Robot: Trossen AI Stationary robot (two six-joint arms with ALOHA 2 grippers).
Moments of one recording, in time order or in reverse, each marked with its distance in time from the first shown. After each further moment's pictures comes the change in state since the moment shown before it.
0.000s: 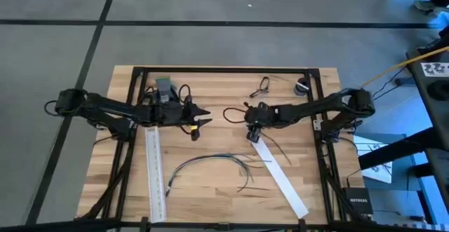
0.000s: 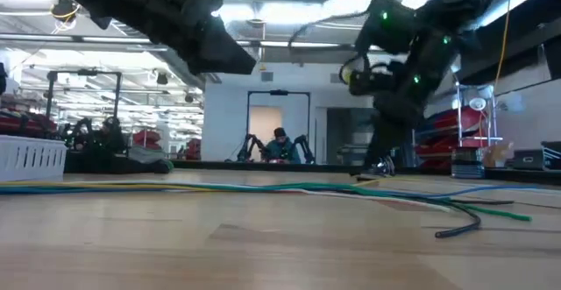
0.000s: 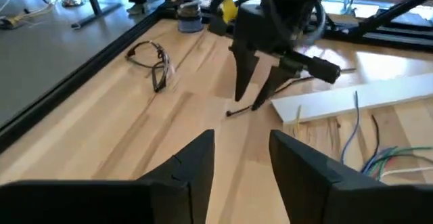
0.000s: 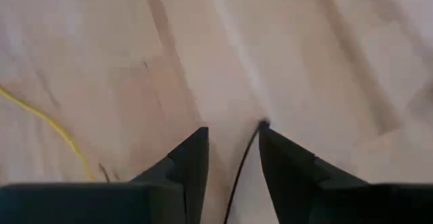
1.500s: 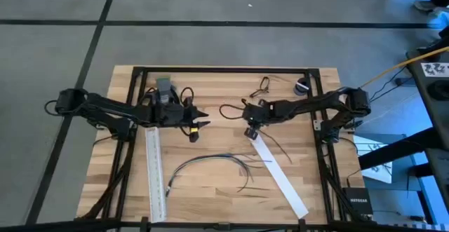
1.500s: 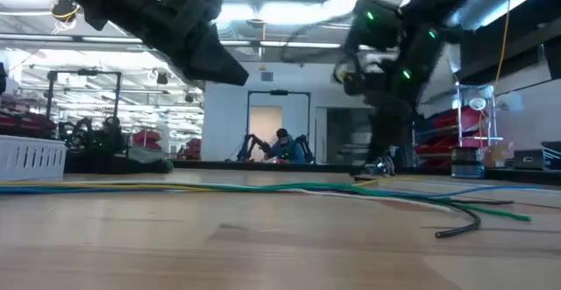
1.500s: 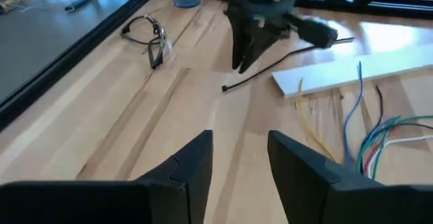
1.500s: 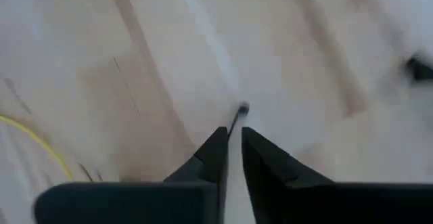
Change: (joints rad) left arm -0.008 0.000 -0.002 -0.077 0.000 0.018; right arm -0.020 0.008 0.047 -0.117 0.024 0.070
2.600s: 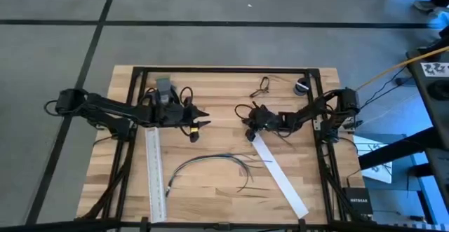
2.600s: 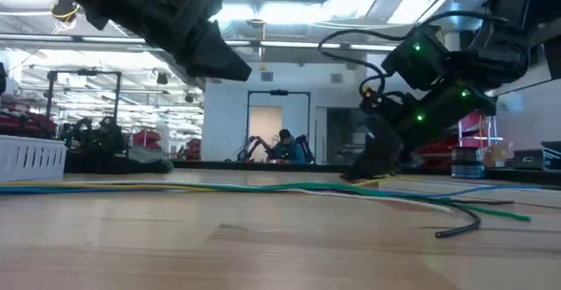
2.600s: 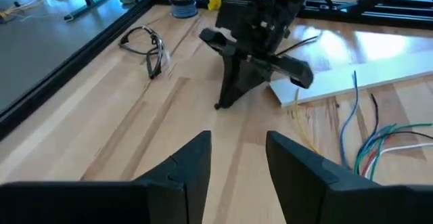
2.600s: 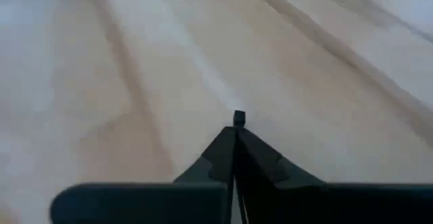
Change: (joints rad) left arm 0.000 0.000 0.000 0.032 0.000 0.002; right arm 0.000 0.125 -0.341 0.979 -0.022 0.031
